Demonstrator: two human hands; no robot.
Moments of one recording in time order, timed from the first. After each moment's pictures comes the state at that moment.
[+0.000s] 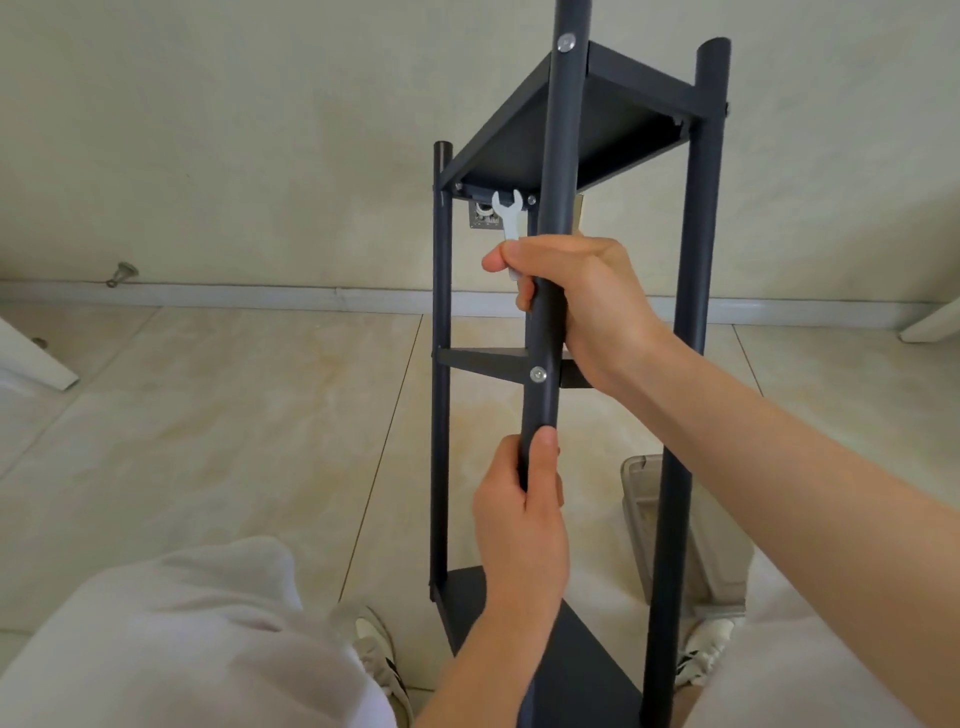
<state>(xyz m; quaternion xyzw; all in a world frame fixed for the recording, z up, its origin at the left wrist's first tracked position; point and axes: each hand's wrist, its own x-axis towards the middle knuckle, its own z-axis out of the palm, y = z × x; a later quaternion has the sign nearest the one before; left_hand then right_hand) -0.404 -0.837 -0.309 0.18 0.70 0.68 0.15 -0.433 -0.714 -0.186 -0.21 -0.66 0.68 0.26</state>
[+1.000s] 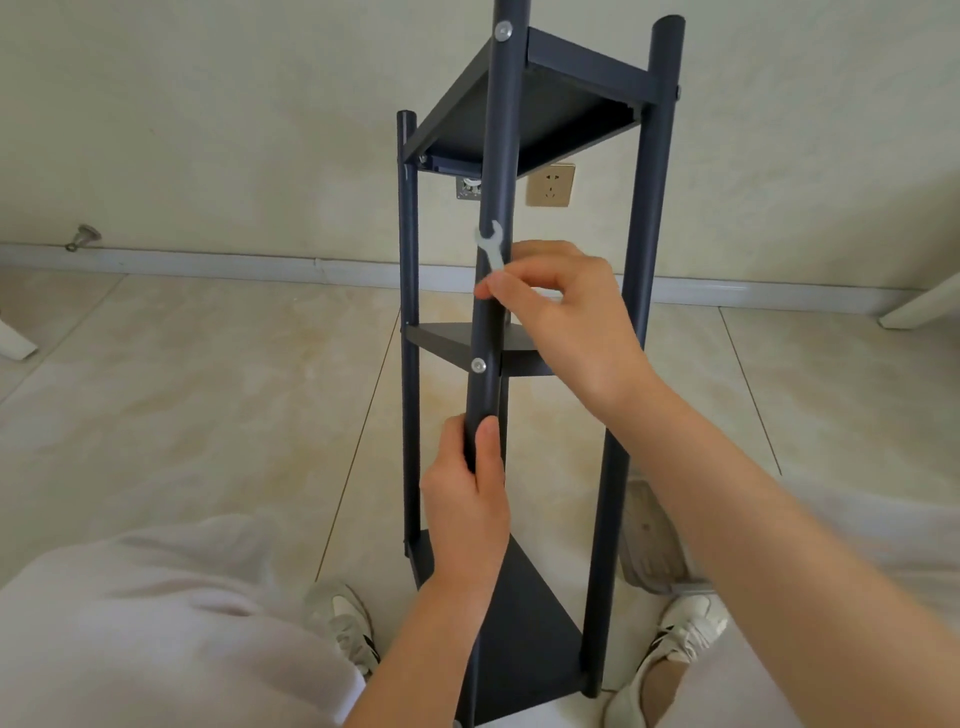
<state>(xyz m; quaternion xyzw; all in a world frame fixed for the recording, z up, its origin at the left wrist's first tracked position) -0.434 -0.842 -0.356 0.20 0.74 0.64 0.03 -0.424 -0.723 -0.222 -0.22 -0.79 0.50 0.29</state>
